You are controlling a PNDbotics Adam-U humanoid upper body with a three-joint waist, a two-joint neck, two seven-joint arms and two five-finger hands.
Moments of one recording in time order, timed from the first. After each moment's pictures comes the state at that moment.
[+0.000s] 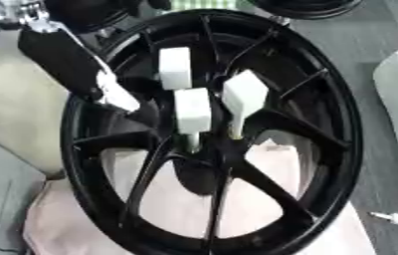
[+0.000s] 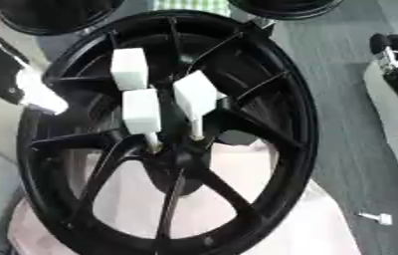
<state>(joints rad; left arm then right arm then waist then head) -1.14 0.86 -0.62 -1.89 -0.25 0.43 -0.51 -0.46 -0.47 -0.19 -1.44 -0.12 -0.07 -0.15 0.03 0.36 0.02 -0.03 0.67</state>
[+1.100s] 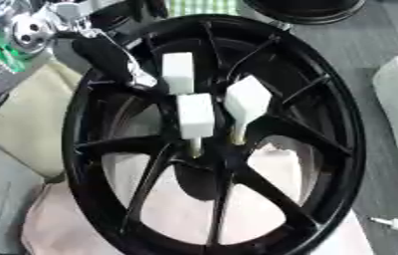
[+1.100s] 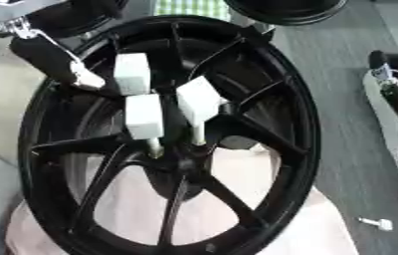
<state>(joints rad) -1.13 0.74 -0.62 -1.65 -0.39 0.31 -0.41 -0.44 -0.44 -0.18 -1.44 -0.12 -0.07 -0.14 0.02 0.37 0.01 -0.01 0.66</state>
